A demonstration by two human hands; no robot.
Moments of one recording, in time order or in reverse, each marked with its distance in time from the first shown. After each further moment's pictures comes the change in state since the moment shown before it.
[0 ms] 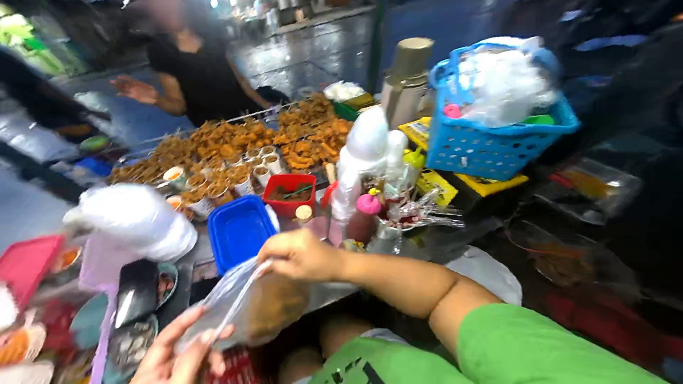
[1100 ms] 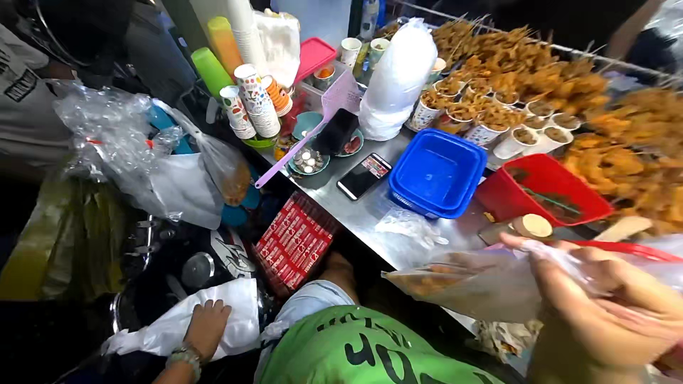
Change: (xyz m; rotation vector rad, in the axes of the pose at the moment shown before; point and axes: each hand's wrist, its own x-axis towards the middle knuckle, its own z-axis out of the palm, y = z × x) left_hand -0.303 -0.117 -0.163 1.443 -0.383 -1.241; right_hand -0.033 0.012 -0.004 0.148 0.029 0.024
